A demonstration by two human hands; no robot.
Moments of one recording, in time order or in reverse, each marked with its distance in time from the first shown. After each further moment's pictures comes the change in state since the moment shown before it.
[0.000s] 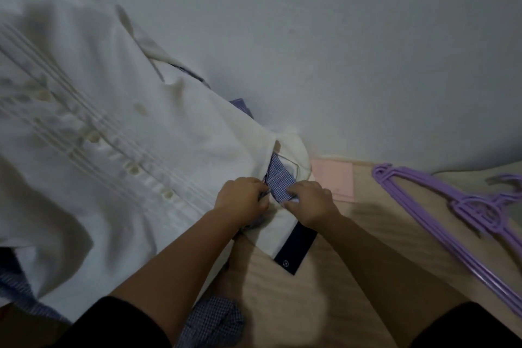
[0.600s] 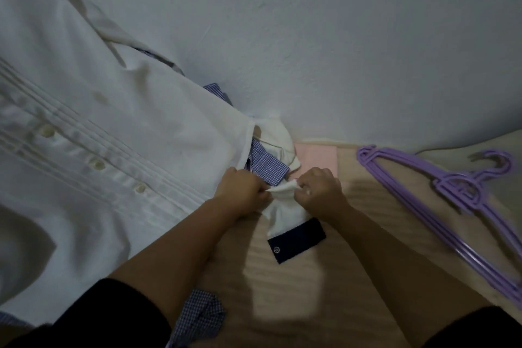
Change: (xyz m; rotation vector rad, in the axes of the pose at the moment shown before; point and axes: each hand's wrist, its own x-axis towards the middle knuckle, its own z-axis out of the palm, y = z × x) left_hand 0.020 0.032 0.010 0.088 -0.165 0.066; right_hand -0.022 0.046 -0.006 0.174 0.123 0.052
